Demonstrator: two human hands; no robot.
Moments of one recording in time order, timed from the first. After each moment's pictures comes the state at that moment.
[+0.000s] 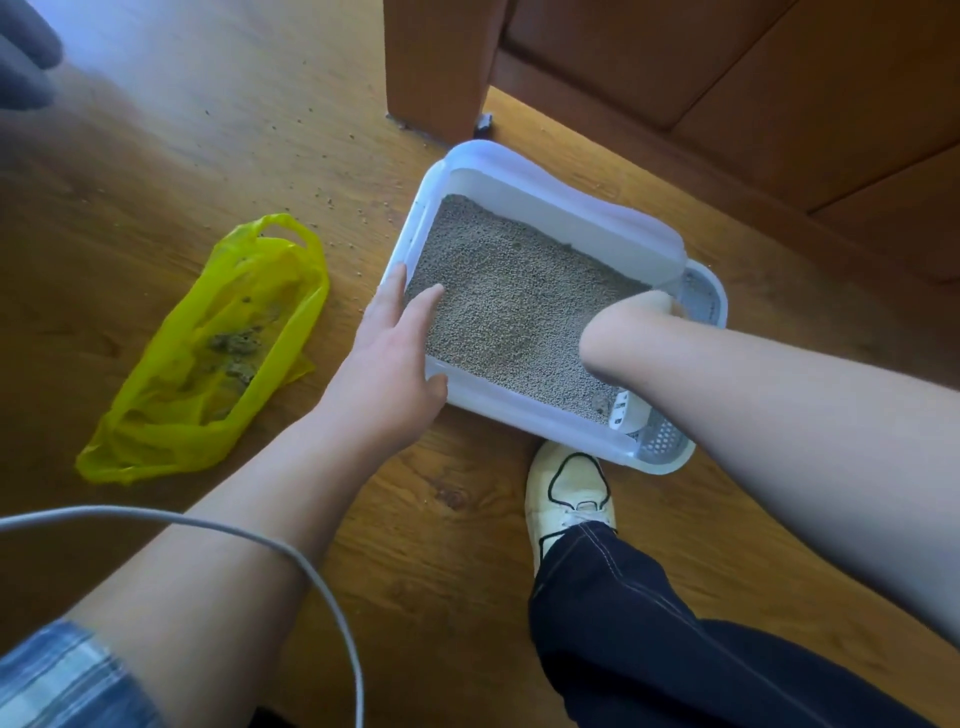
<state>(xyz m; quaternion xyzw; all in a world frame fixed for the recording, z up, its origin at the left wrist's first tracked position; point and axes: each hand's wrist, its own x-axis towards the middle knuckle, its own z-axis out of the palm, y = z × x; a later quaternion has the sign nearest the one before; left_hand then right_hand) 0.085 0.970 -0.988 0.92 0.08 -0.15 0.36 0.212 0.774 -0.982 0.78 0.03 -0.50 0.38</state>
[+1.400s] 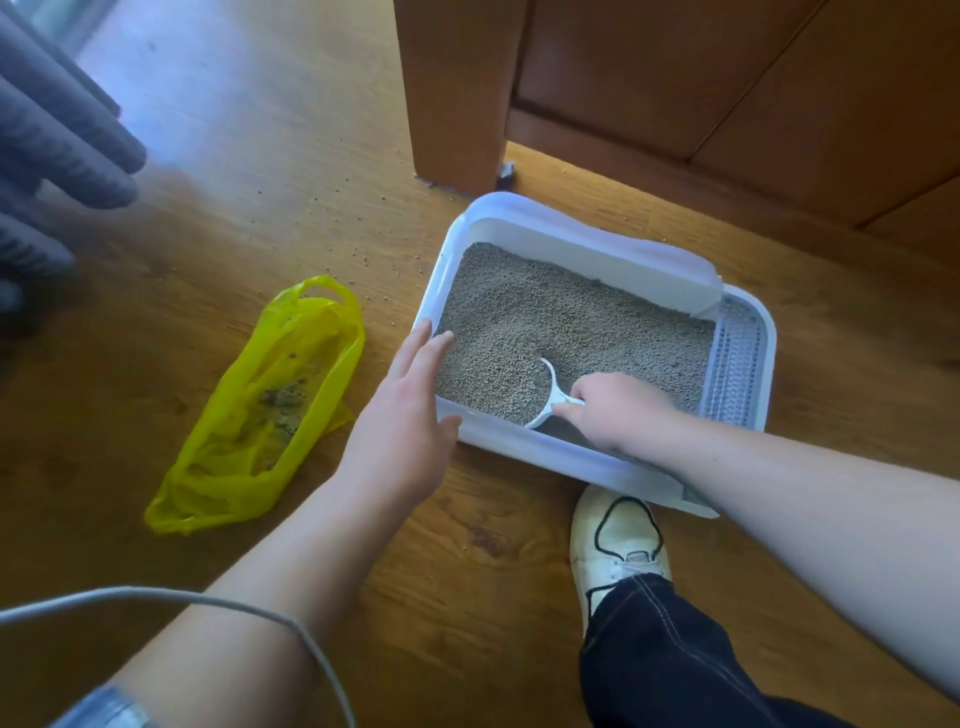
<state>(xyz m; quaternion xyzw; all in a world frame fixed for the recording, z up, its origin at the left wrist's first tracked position) 0.081 0.972 -0.988 0.92 0.10 -0.11 0.37 0.177 0.743 -1.035 0.92 0.10 -0.37 0.02</state>
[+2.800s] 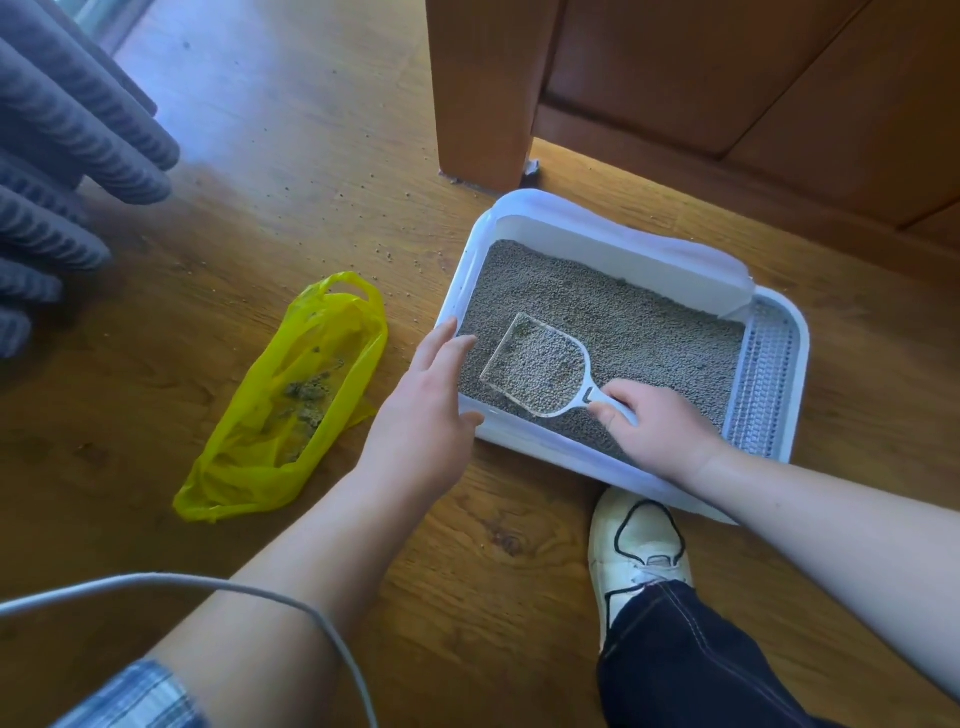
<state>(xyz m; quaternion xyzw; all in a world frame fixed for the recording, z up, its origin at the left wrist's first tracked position) 0.084 0.974 -0.986 0.91 0.11 -0.12 0.37 0.156 0.711 -1.037 0.92 0.11 -0.31 -0.19</state>
